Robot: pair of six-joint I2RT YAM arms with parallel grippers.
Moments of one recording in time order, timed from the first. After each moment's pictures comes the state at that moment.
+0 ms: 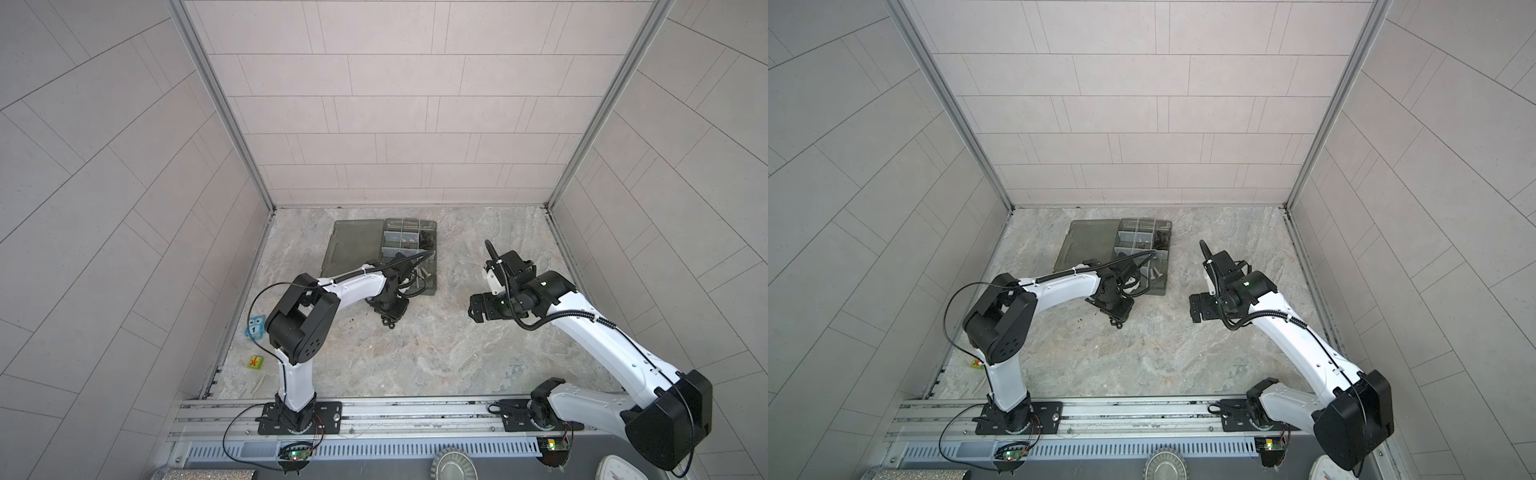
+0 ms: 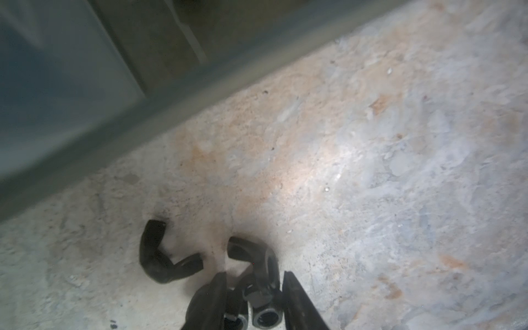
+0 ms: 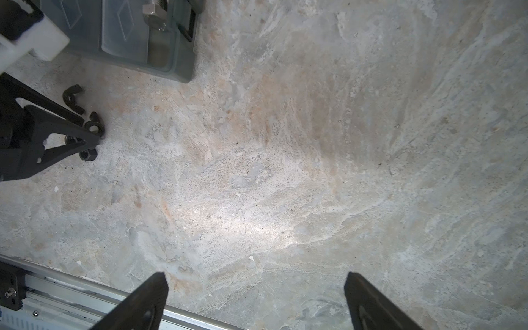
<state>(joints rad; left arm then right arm) -0.66 1.87 1.22 -0.80 0.12 -0.16 0.42 1.16 1.01 -1.05 -0.05 0.35</state>
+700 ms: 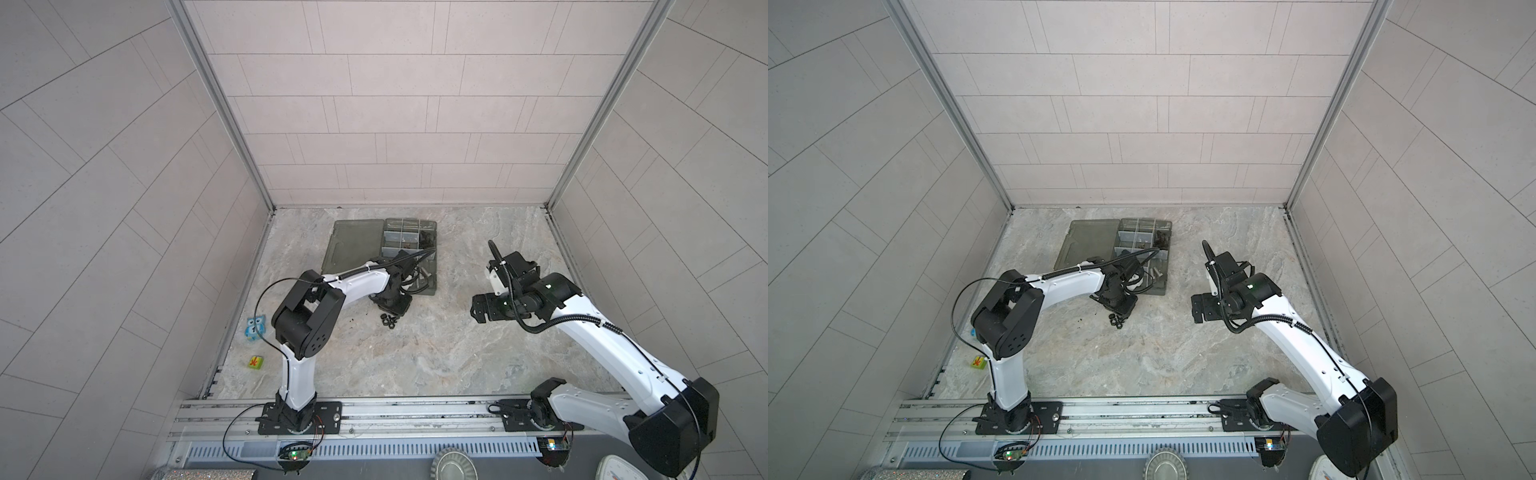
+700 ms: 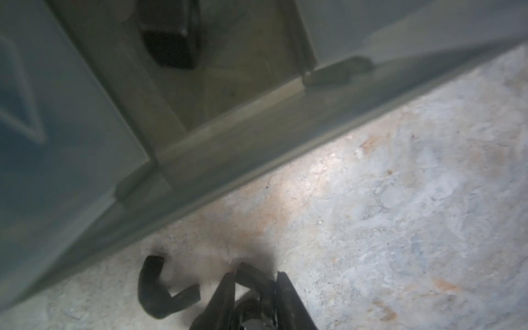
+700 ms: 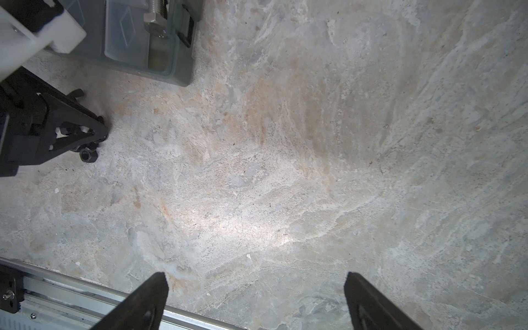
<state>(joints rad) -0.66 1.92 1.28 -0.79 0.13 -0.16 0.42 1.13 1.01 -1.06 -0.03 0.35</state>
